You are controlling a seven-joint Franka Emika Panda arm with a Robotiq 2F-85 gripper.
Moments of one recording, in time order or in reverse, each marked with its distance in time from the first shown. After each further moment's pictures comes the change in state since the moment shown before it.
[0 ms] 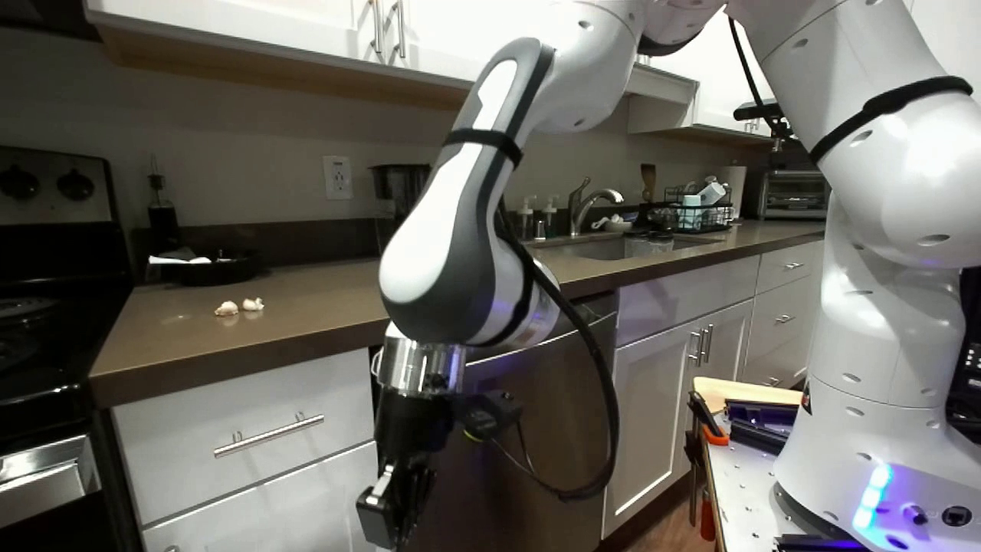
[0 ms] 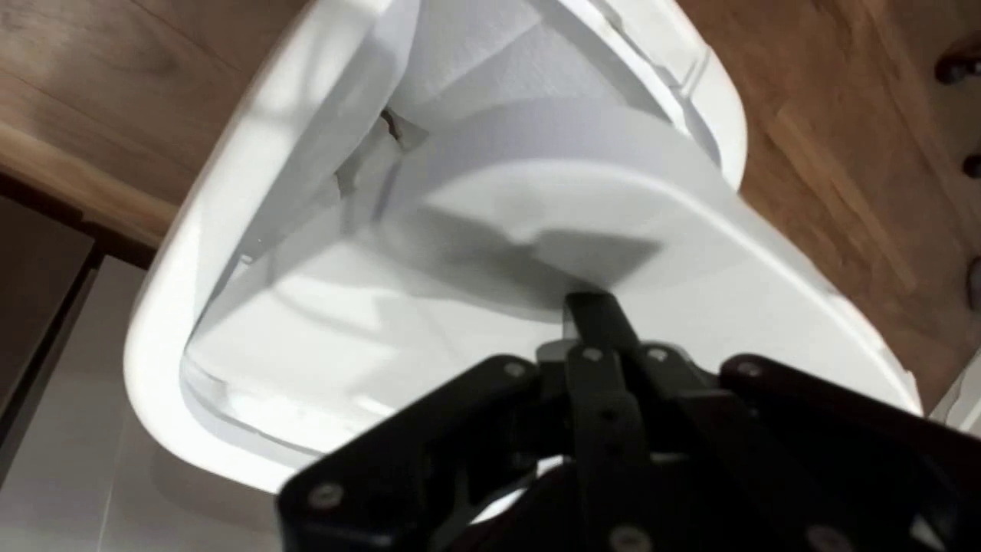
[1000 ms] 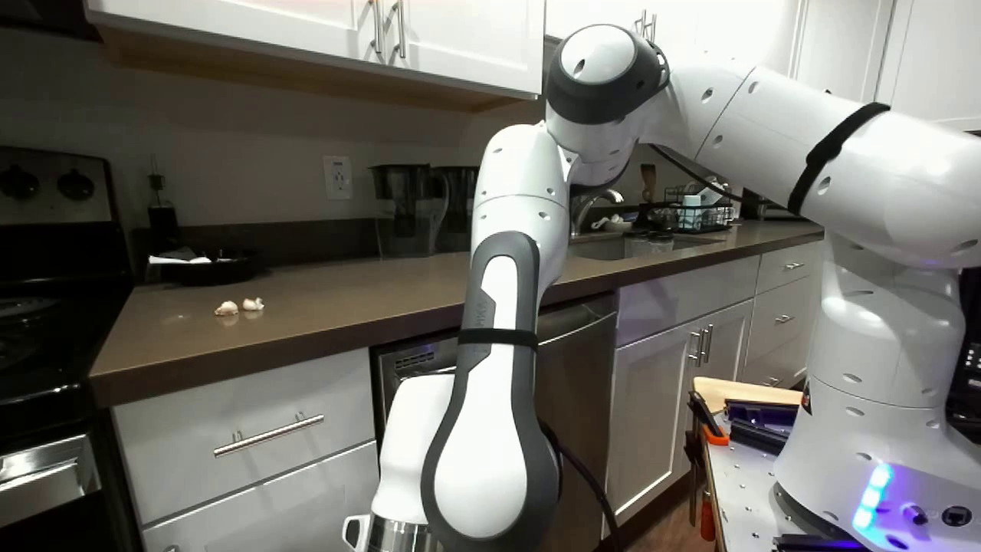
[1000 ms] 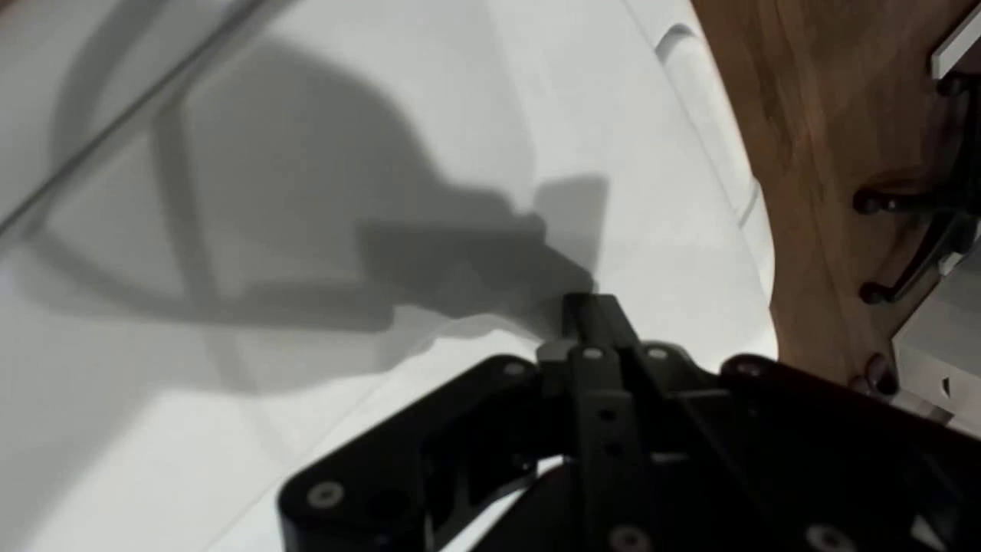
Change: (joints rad) arm 0.015 0.549 -0.001 0.204 -0.599 0.230 0.166
